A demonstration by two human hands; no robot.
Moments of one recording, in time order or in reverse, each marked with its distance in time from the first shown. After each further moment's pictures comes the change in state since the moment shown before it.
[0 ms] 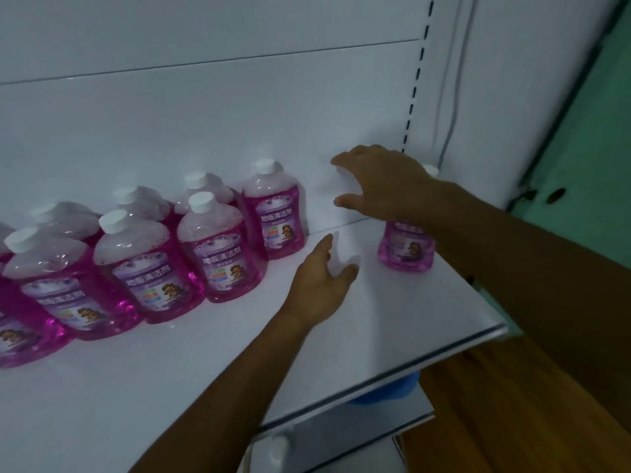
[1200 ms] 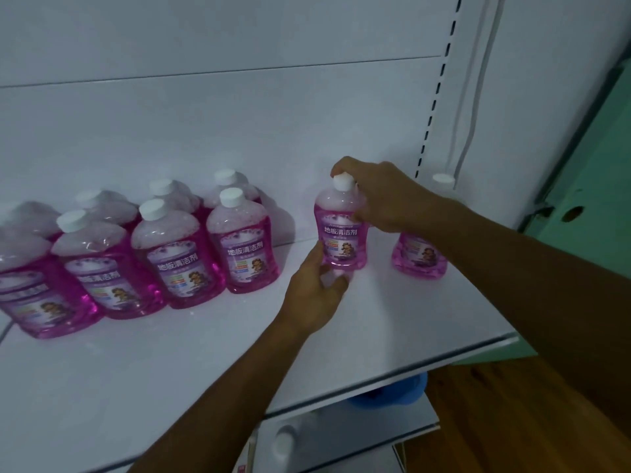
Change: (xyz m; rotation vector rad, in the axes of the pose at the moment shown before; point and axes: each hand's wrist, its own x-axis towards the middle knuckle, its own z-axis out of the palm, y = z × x) left_hand -0.019 -0.018 -0.018 -0.130 0.041 0.090; right_hand -0.003 -0.024 0.001 0.356 -0.003 -0.043
